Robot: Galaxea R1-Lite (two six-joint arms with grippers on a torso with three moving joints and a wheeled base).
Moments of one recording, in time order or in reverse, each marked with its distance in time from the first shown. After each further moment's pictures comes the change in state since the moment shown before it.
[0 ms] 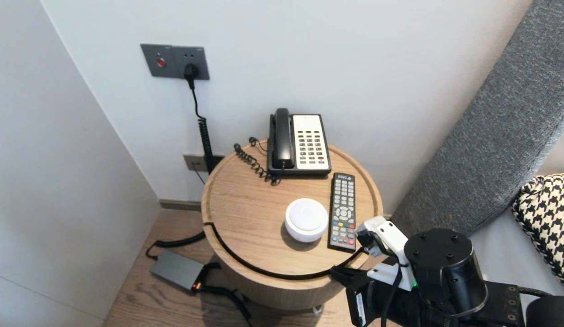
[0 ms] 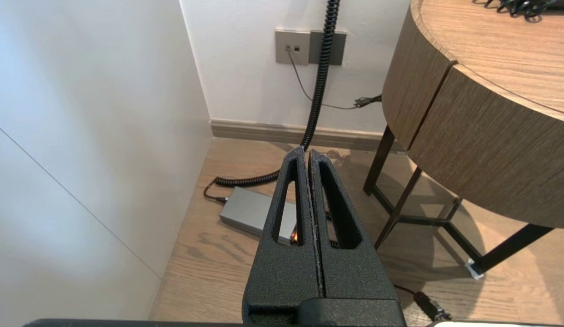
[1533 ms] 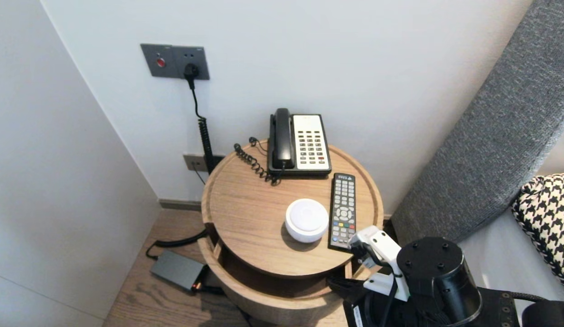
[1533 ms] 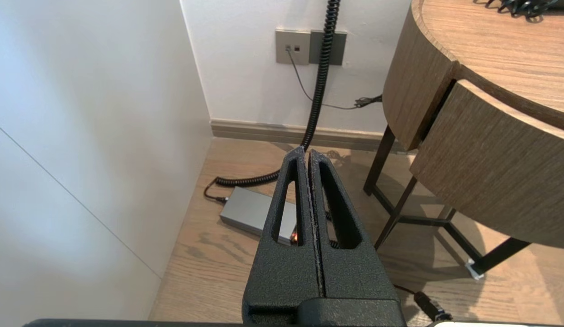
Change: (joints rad) left arm 0.000 0.000 0.000 0.000 0.000 0.000; right arm 0.034 0.010 0.006 0.034 0.006 -0.007
